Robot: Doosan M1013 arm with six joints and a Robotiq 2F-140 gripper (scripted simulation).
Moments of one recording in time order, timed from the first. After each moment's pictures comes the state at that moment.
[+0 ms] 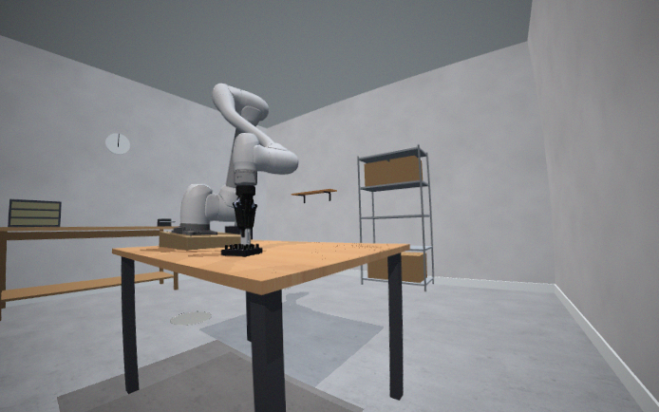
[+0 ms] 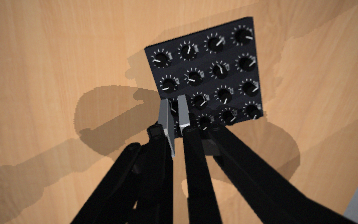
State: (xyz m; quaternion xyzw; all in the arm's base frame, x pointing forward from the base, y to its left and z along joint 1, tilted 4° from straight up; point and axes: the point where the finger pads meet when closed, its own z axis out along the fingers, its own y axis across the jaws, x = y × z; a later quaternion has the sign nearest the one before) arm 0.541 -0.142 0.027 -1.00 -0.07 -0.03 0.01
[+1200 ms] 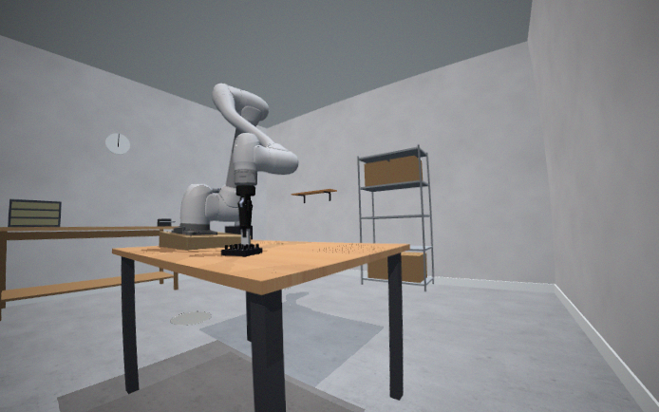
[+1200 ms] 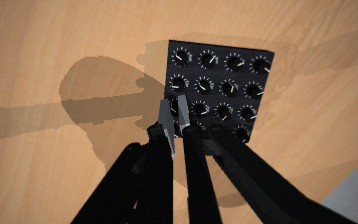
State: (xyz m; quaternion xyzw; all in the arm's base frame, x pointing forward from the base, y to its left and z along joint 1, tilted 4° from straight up) arm 0.541 -0.142 0.027 -0.97 -0.25 -0.03 0.00
